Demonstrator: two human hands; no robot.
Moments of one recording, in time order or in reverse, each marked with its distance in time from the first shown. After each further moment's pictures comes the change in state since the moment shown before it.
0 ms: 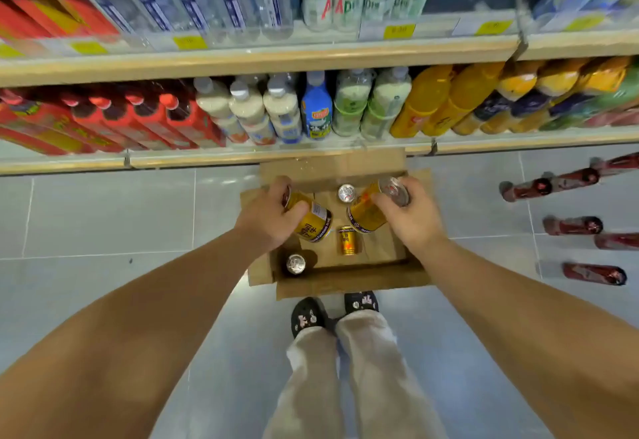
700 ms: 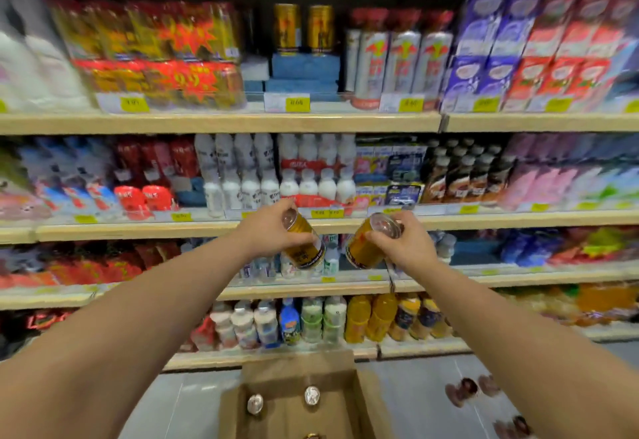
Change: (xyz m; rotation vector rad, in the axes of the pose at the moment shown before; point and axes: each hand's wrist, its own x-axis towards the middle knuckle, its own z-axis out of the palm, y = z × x) left_hand -0.202 0.314 -0.263 0.150 0.323 0.470; right_hand -0.147 -0.303 -0.284 -0.046 0.216 -0.582
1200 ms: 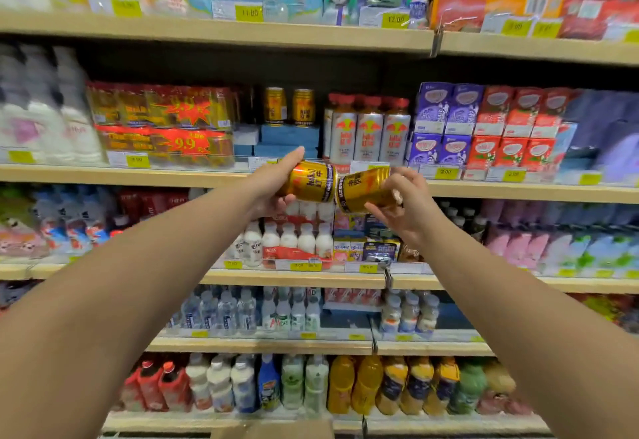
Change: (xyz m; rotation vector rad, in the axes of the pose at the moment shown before) left_hand 0.039 0.146 -0.085 -0.885 0.157 -0.250; right_hand 0.055 -0.101 -0.127 0.992 -0.158 0.074
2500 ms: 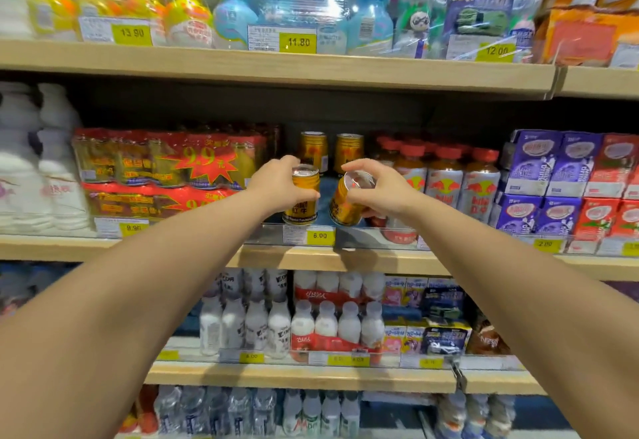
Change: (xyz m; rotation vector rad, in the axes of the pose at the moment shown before) left_hand 0.199 0.063 -0.107 0.925 0.336 0.645; right_hand 0.207 -0.012 0.144 -0.948 -0.276 -0.388
